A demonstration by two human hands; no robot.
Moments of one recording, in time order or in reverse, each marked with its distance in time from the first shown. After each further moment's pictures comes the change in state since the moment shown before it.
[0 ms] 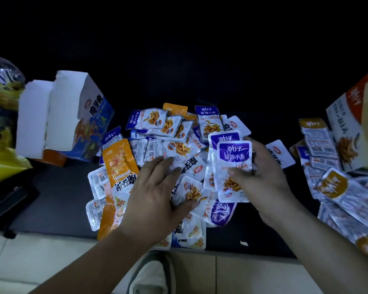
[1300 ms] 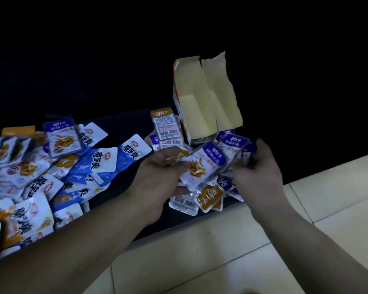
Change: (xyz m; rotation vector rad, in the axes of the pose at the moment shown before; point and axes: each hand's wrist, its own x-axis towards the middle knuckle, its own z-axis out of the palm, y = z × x) left_hand 0.092 0.295 0.046 -1.341 -0.477 -0.638; right_hand -0.079 0.073 -0.246 -0.122 0.661 0.067
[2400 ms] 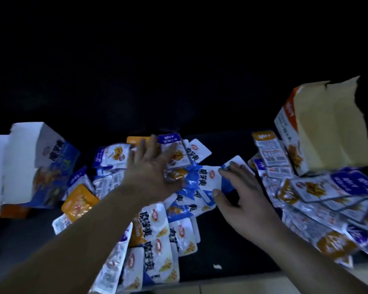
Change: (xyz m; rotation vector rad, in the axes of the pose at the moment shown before) left_hand 0.034 0.046 -0.268 1.625 0.308 0.292; right_hand -0.059 -0.068 0.187 -0.275 -0.636 -0.386
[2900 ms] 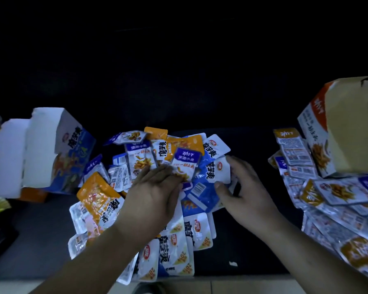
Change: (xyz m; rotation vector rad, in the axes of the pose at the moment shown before) left_hand -0.068 -0.017 0.039 -0.171 0.402 0.228; right_hand 0.016 -0.025 0.025 0.237 0.019 -0.002
